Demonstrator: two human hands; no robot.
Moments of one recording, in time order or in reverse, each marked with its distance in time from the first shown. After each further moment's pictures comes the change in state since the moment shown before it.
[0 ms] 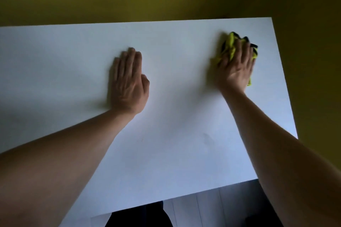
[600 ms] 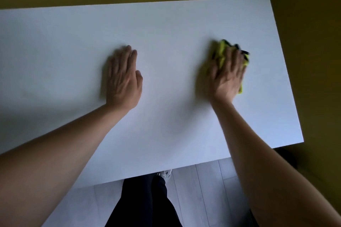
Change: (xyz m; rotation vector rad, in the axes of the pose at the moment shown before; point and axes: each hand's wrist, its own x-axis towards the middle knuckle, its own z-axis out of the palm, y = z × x) left_hand -0.056 -0.011 -0.024 -0.044 -0.064 0.002; right_hand -0.103 0.006 -0.012 0.042 0.041 -0.069
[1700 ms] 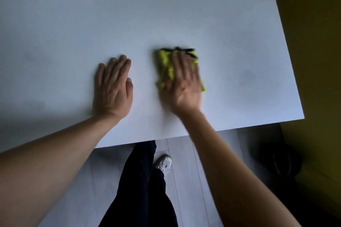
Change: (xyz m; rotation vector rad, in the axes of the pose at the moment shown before) left_hand -0.116 -0.007 -0.005 0.033 0.040 0.014; right_hand -0.133 -0.037 0.002 0.117 -0.103 -0.434
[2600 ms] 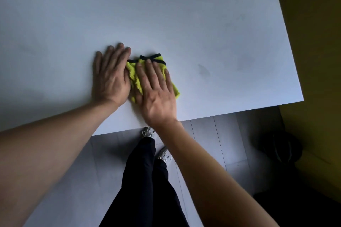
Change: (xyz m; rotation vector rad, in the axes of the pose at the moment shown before) left_hand 0.000 -0.003 -0.002 -0.050 0.000 0.023; right_hand -0.054 -0.079 0.007 0.041 -0.112 -0.081
